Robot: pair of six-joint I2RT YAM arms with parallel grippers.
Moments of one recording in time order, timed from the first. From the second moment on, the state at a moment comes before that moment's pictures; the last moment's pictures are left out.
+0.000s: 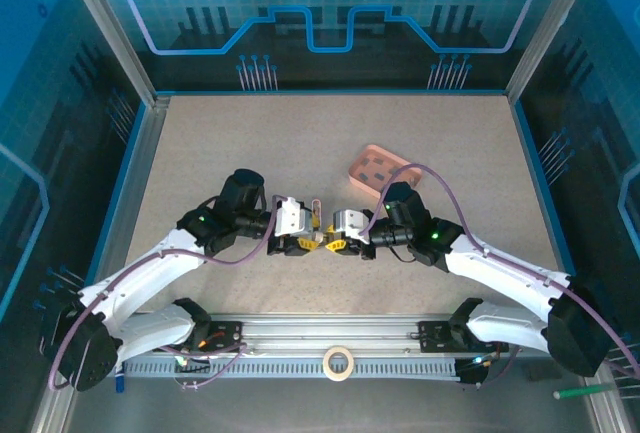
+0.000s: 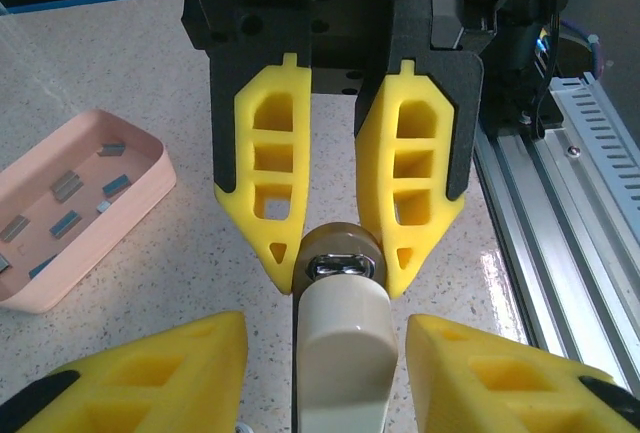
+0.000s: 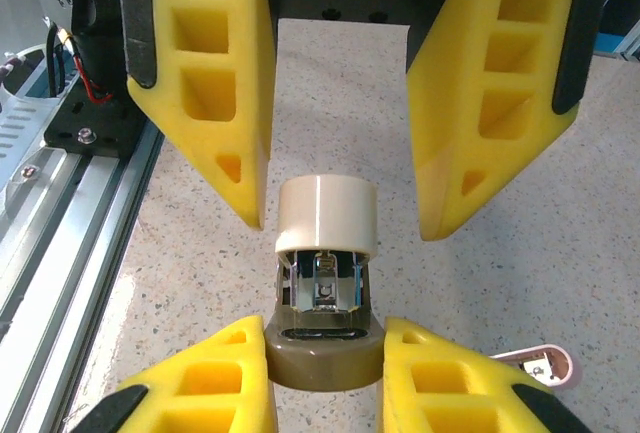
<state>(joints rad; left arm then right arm) -0.57 1.08 0.76 -0.34 0.76 0.64 0.74 1.13 0.66 -0.09 -0.60 -0.55</state>
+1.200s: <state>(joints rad) -0.57 1.08 0.76 -0.34 0.77 0.65 0.74 1.13 0.66 -0.05 -0.60 -0.50</state>
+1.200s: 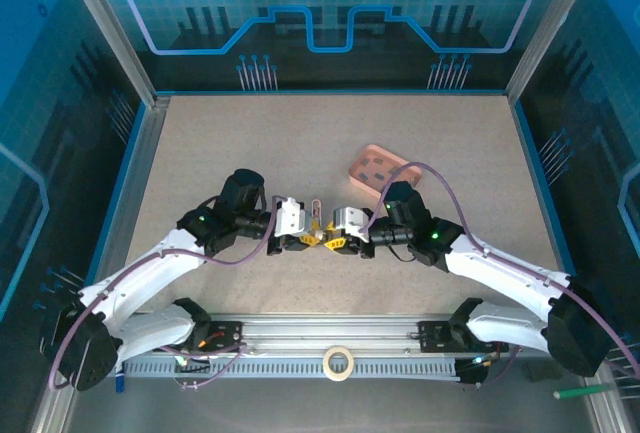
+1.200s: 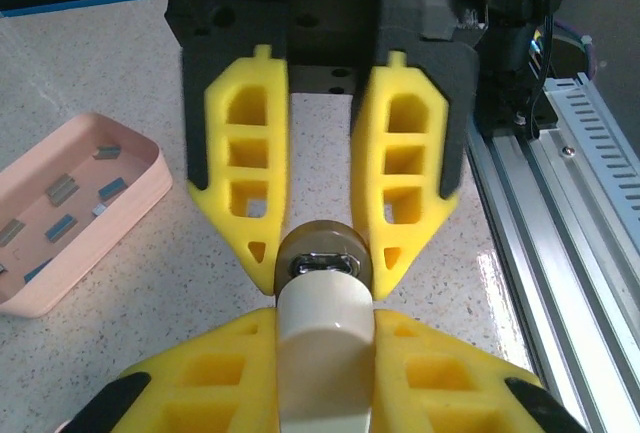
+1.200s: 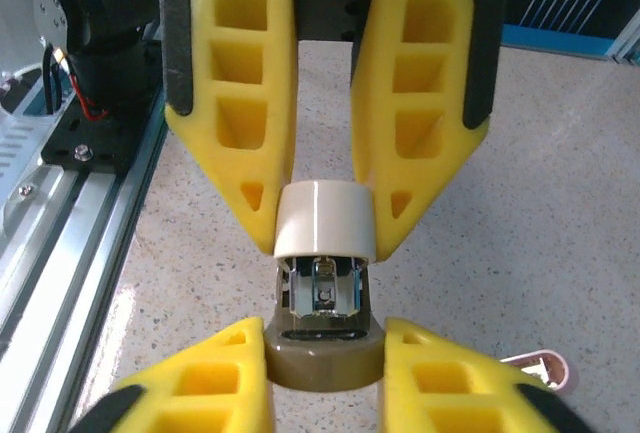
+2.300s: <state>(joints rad) -0.57 1.07 0.76 -0.34 0.75 0.64 0.67 1.15 0.44 0.34 -0.57 0.04</state>
